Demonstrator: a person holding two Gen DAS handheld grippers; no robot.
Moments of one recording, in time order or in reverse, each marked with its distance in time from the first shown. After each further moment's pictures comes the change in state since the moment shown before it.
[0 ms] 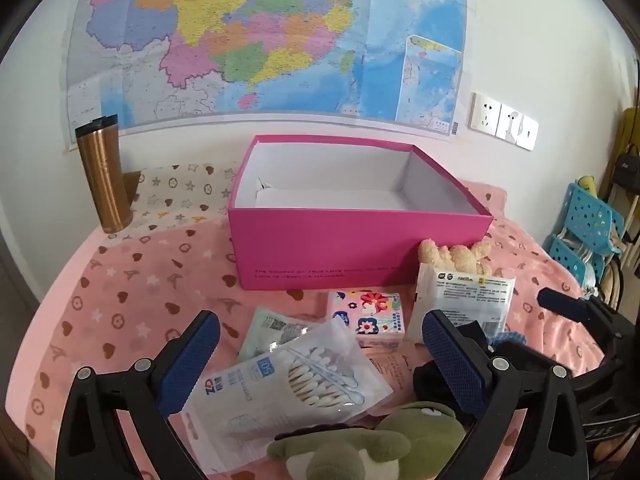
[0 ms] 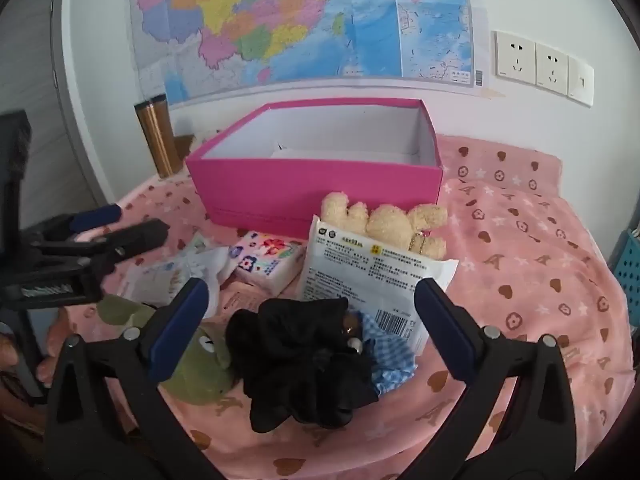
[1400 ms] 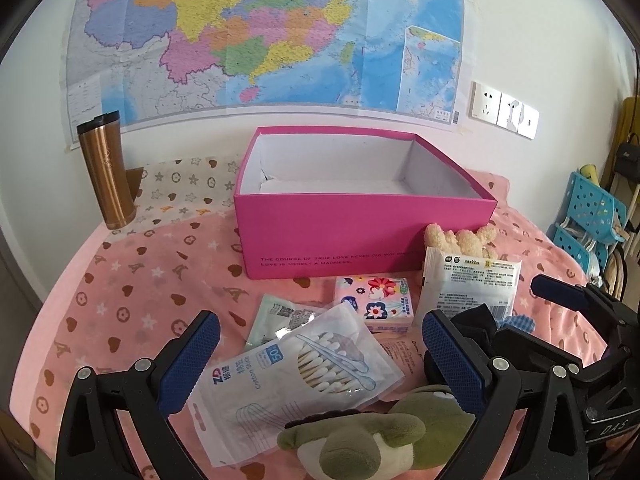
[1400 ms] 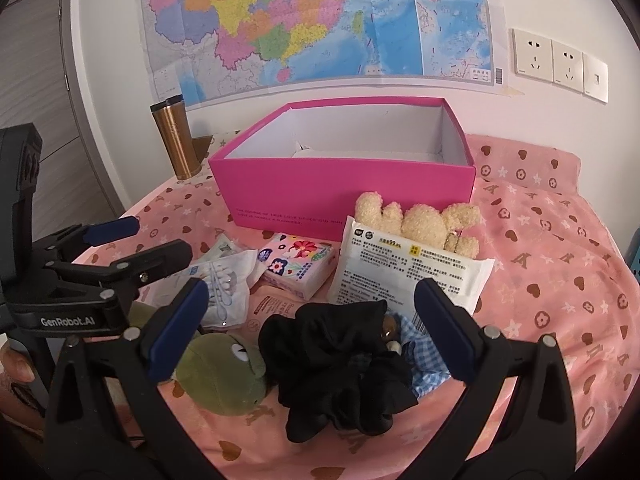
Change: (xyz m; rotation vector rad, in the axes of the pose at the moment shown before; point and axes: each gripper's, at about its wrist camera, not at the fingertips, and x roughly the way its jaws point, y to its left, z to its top) left arm 0.000 0.002 -0.007 0.004 0.040 0.011; right arm 0.006 0.018 -0.003 0.022 -0.041 0.088
